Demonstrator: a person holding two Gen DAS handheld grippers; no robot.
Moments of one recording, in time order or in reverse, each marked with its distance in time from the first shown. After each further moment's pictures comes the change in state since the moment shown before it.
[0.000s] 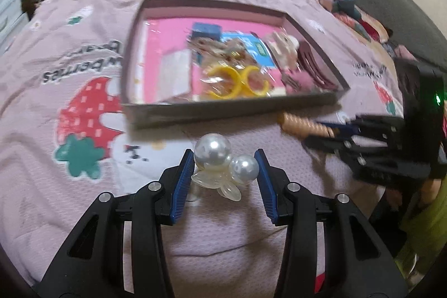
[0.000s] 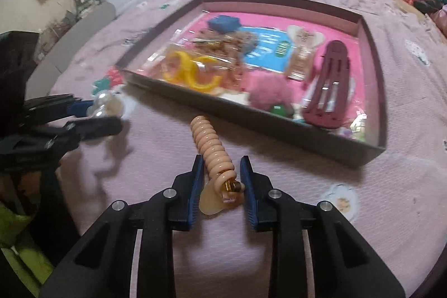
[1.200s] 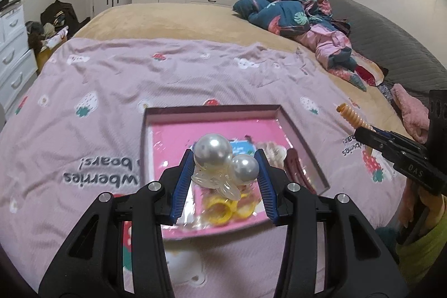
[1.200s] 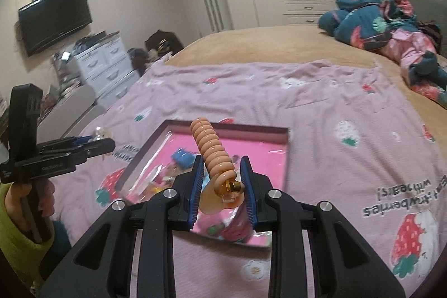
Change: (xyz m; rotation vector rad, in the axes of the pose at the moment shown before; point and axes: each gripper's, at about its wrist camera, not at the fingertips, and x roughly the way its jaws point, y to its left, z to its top) left arm -0.051 -0.017 0.115 0.016 -0.233 -0.003; right arm -0.132 -0.053 0.074 0.132 -0.391 -0.174
